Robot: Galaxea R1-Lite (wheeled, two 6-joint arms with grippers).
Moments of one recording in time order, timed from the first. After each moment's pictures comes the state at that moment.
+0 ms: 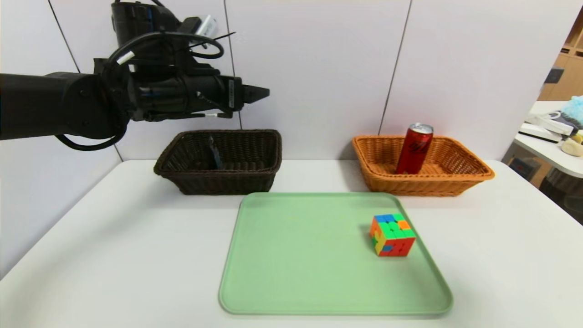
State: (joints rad) left arm -0.39 1.84 -1.56 -0.20 -0.20 0.01; right arm 0.10 0.94 -1.02 0.52 0.04 0.00
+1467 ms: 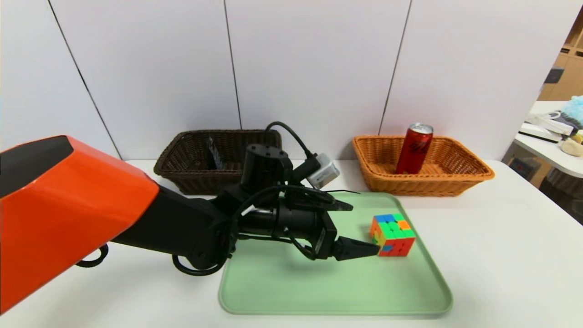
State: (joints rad) left arm -0.73 2.04 -1.10 -0.67 -0.72 0.06; right arm 0.10 0.91 -1.00 0.52 0.03 0.04
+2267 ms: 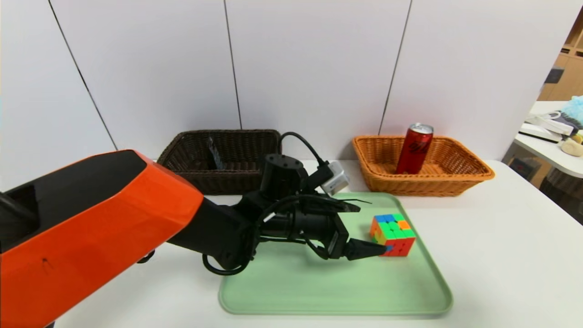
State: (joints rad) left arm -0.75 2.17 -1.18 -0.74 -0.69 0.08; right arm 0.10 0.89 -0.99 0.52 0.03 0.04
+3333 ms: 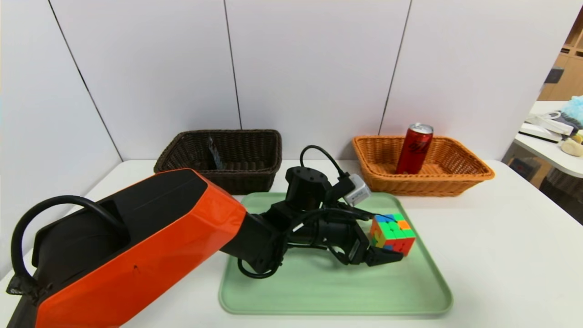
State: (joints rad) left arm -0.79 2.33 -1.34 -0.74 -0.66 0.07; right arm 0.09 0.91 -1.00 0.50 0.00 0.04
